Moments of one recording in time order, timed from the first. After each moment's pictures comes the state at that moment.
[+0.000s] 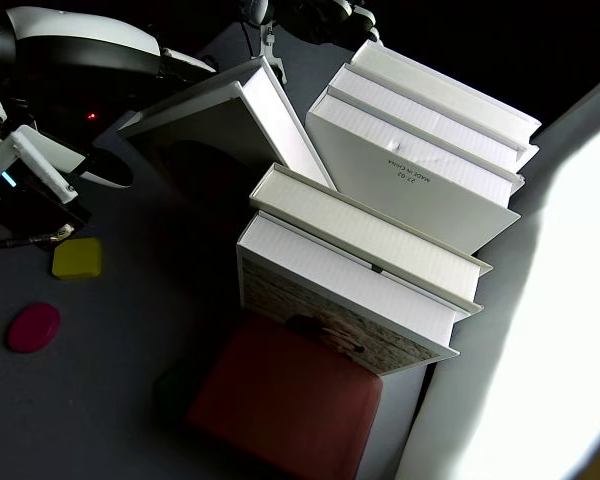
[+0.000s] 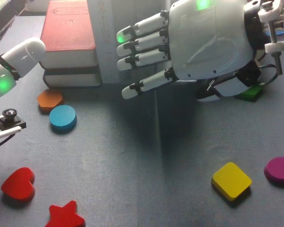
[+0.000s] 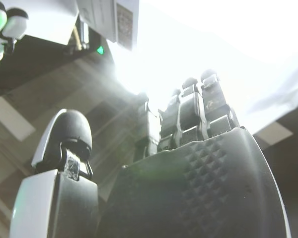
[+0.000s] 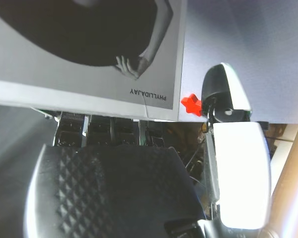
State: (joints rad) left arm 1.10 -1.19 1.42 -0.30 -1.53 0.06; right arm -0.12 -1.05 1.04 -2.40 0.48 0.42
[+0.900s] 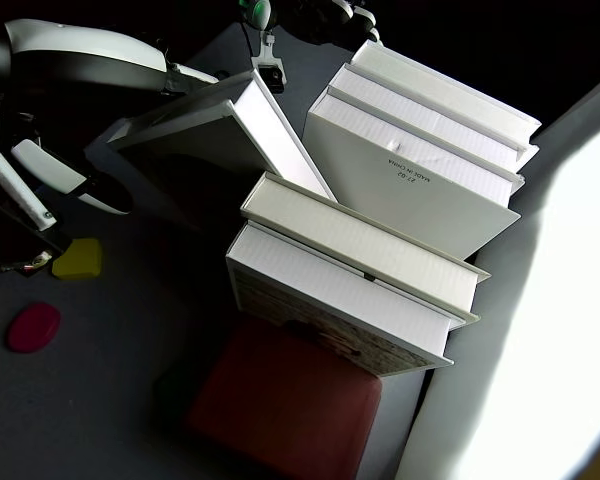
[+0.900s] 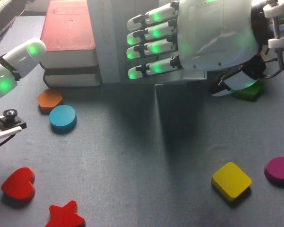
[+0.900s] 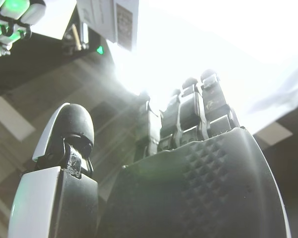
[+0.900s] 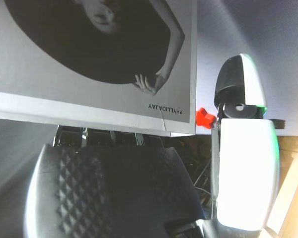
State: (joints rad) left arm 1.10 -1.19 1.42 -0.30 -1.53 0.06; right arm -0.12 -1.02 1.02 -2.48 0.42 0.50
